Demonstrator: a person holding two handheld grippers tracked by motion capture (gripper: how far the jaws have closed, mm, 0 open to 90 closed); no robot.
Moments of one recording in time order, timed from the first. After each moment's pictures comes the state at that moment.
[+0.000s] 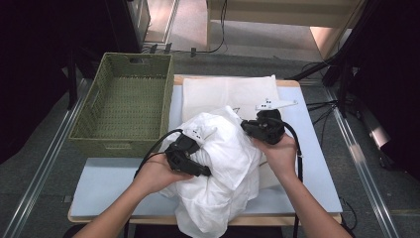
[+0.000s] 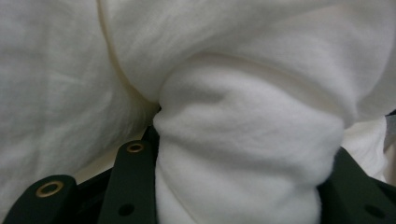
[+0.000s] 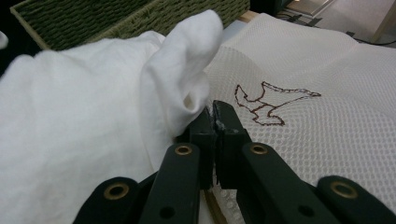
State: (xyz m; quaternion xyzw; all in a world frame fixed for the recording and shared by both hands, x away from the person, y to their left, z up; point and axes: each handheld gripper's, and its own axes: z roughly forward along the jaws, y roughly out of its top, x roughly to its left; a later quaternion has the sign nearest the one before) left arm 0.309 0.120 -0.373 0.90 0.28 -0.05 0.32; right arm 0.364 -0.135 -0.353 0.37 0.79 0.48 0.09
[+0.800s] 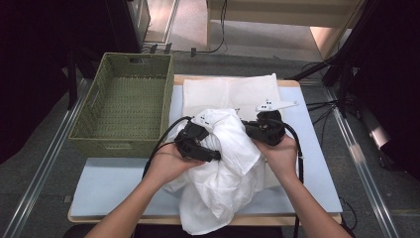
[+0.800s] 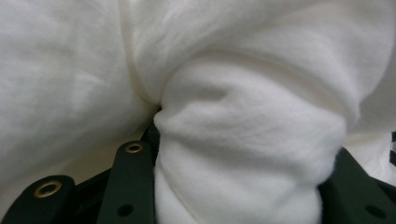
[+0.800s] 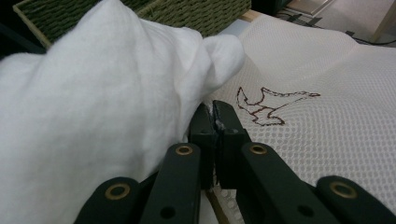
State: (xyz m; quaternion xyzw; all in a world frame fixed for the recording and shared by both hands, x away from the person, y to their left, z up) left arm 0.330 0.097 -0.357 0.89 0.30 0.00 0.36; right arm 0.359 -0.134 -0.352 0.36 0.80 0.47 0.09
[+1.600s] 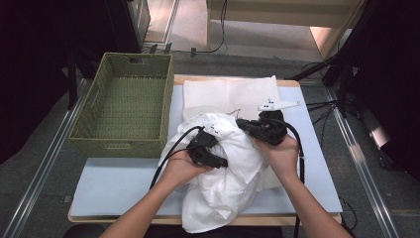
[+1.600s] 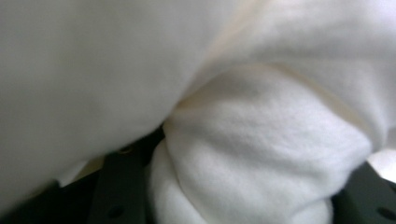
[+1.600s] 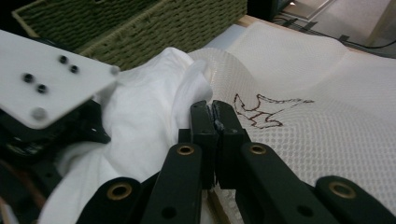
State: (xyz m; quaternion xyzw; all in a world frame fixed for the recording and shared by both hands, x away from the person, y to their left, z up) left arm 0.339 0.081 -0.404 0.89 0.30 -0.02 0.35; right arm 0.359 -0.138 -0.349 0.37 0.79 0.48 0.10
